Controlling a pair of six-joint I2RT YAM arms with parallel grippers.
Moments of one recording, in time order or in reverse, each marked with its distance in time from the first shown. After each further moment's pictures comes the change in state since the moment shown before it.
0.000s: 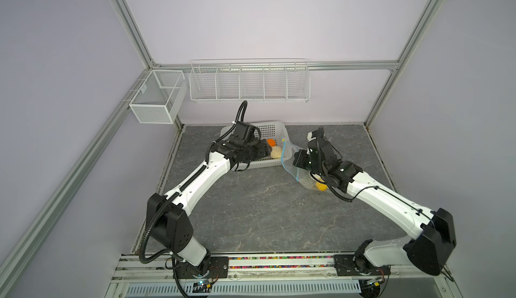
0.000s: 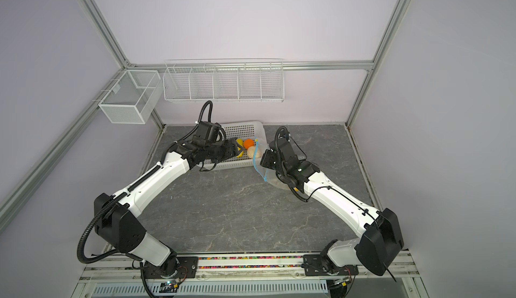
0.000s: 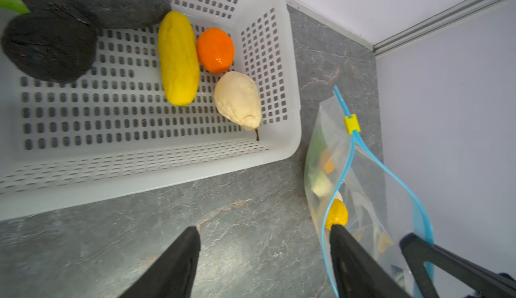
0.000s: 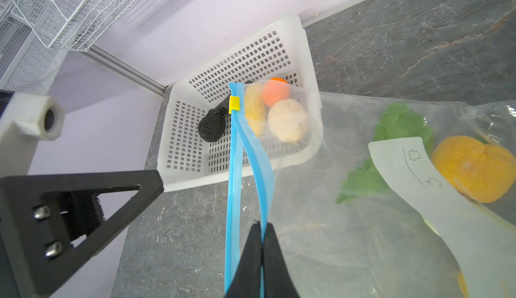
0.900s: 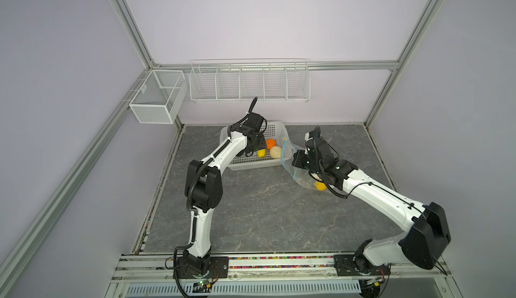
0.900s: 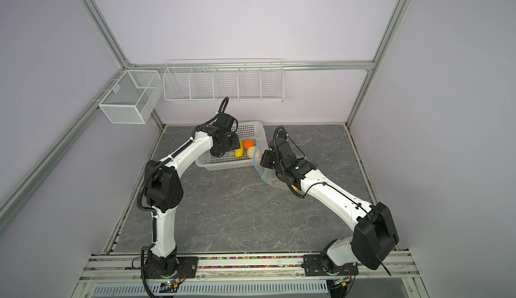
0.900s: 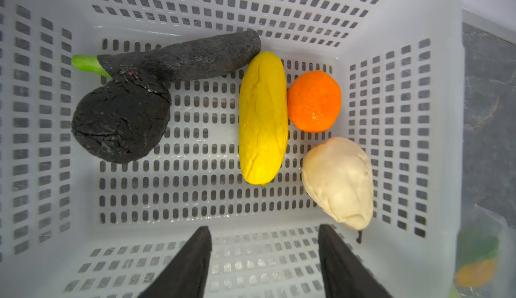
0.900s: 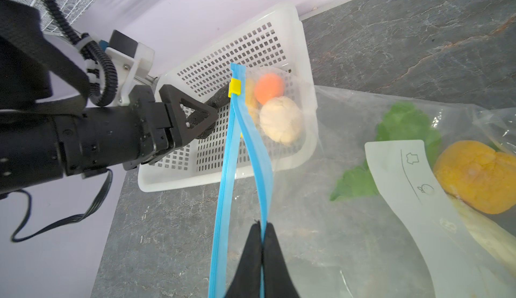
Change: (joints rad) left arm 0.066 0.527 0.462 -0.200 -0.191 0.085; right arm -0.029 0.055 -0.007 0.035 -0.036 -0.049
